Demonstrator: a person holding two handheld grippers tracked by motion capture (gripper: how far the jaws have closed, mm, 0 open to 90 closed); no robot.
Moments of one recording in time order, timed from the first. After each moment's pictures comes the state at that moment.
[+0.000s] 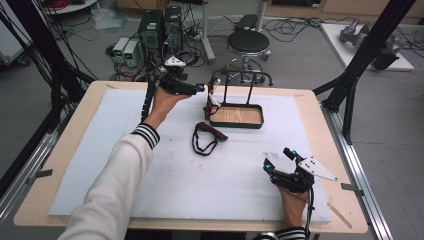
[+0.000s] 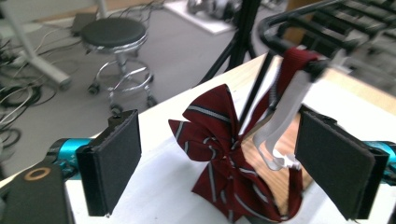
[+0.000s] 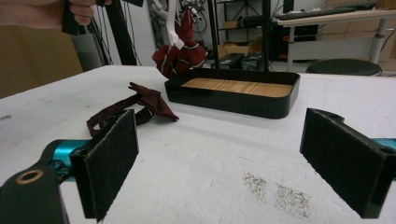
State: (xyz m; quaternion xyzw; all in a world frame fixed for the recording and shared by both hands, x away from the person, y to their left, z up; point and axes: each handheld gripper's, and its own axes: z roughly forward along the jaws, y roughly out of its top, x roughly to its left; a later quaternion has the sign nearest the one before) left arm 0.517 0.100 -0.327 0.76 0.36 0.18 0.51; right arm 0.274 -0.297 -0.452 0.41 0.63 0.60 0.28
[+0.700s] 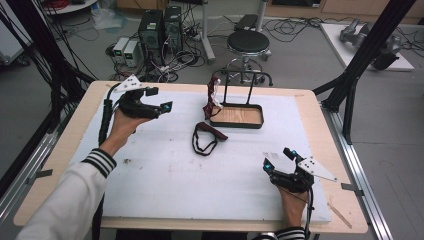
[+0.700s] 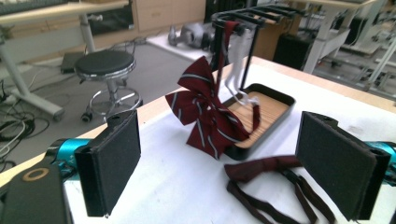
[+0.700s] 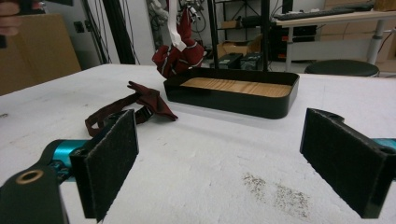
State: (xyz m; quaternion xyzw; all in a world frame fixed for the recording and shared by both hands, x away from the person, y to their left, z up) left arm 0.424 0.200 -0.337 0.74 0.28 0.19 0.58; right arm 0.274 -0.296 -0.452 0.41 0.63 0.59 0.28
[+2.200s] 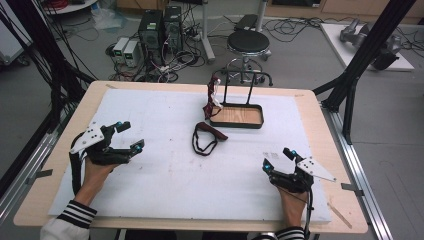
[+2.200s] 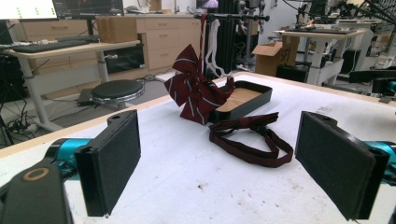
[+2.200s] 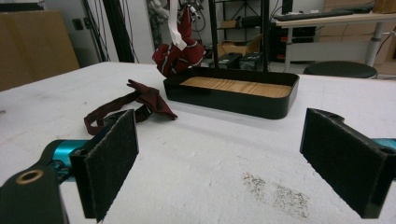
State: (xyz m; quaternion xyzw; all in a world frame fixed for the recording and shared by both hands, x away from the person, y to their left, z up) left arm 0.322 0.263 -0.399 0.68 0.26 0.24 0.64; right arm 0.273 -0.295 -0.451 0.41 0.64 0.59 0.29
